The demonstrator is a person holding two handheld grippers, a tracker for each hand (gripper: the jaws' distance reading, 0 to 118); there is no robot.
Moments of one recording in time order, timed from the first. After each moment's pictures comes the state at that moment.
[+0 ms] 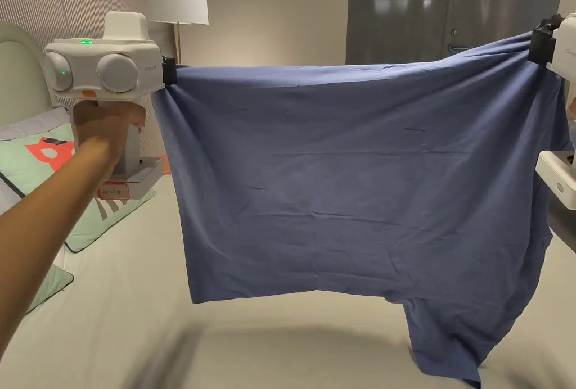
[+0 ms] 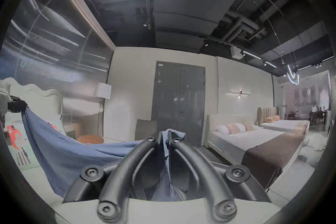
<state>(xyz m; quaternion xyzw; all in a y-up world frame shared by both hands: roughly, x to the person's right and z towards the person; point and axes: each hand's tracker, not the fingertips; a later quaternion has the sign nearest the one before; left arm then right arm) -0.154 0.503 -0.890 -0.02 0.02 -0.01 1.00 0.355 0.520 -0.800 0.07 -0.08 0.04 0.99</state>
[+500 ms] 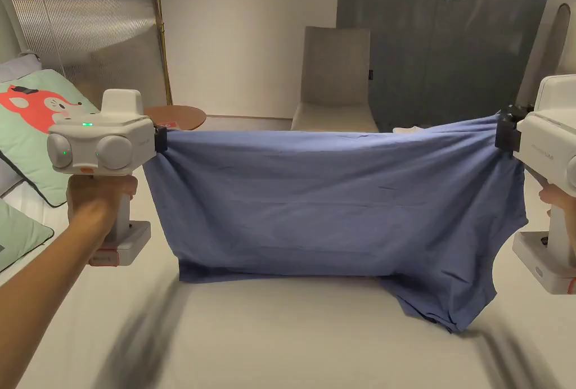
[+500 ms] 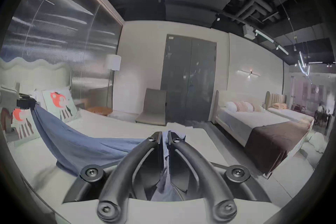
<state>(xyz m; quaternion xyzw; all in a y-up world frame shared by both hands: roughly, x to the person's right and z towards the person) -0.157 0.322 -0.898 -0.13 0.02 -0.01 0.99 0.363 0.355 -0.807 -0.06 -0.04 0.05 1.00</state>
